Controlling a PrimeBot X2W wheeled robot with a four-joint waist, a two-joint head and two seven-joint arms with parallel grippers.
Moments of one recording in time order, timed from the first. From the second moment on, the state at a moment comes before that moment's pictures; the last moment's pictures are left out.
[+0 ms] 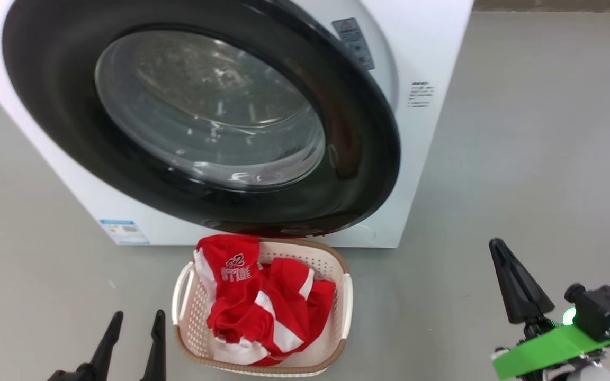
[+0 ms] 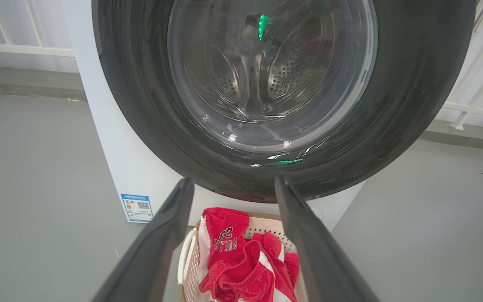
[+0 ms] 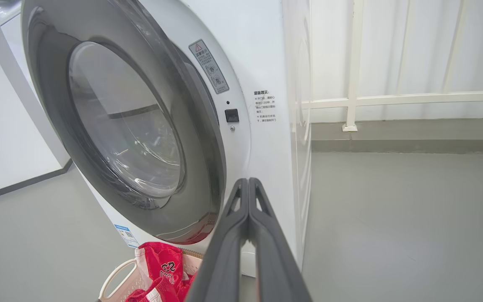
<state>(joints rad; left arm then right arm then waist) 0.04 0.05 0.04 0.20 -0.24 -0.13 -0.25 -0.01 -0.16 0.09 0.13 0.41 0.12 -0.26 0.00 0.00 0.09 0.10</state>
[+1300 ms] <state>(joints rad) -0.08 0.04 -0.06 0.17 -0.31 -0.13 -0.25 -0.44 -0.17 0.15 0.31 0.44 0.13 -0.26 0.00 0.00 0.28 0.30</state>
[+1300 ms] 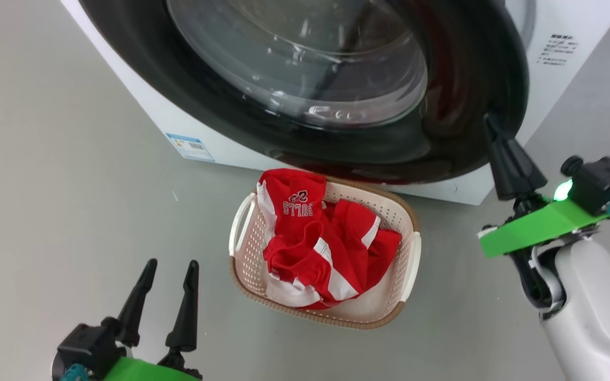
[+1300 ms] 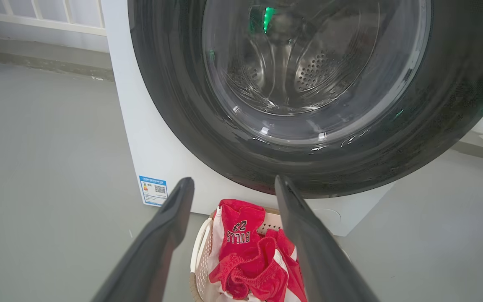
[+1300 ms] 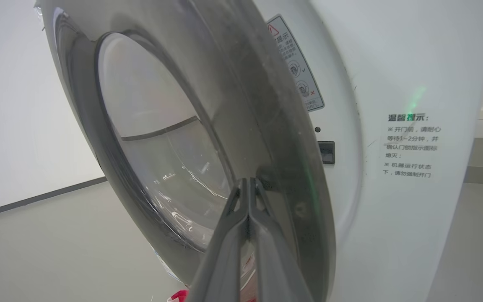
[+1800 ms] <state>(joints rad) -0.14 0.04 -0.09 0.17 -0.33 -0.13 -0.25 -0.58 -0.18 0.06 0.33 0.44 0.13 -0.26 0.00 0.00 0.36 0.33</state>
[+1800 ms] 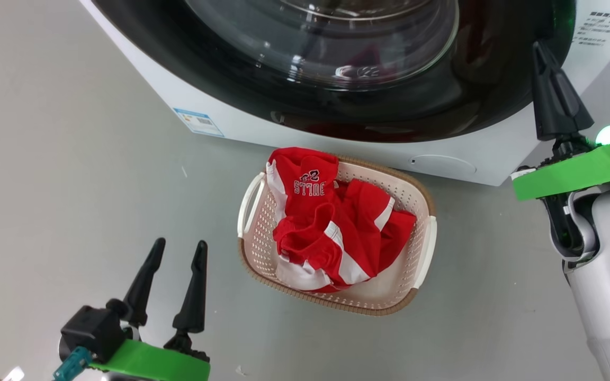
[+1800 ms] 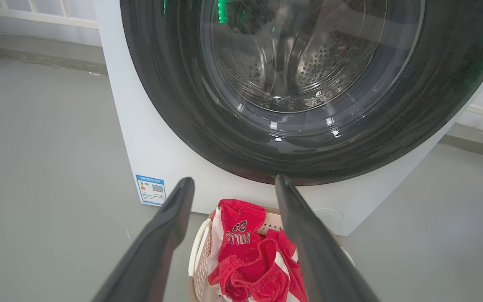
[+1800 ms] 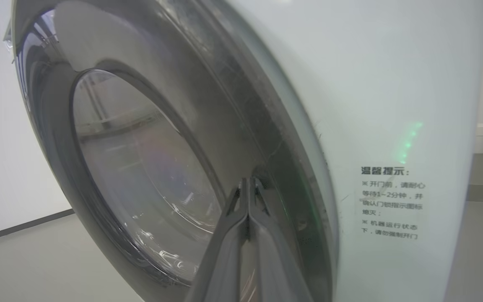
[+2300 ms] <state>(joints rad) -0.15 0.04 -0.10 0.16 -0.33 -0.13 -0.25 -0.60 -0.17 0.04 0.32 0.44 0.14 -0.26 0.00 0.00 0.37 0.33</state>
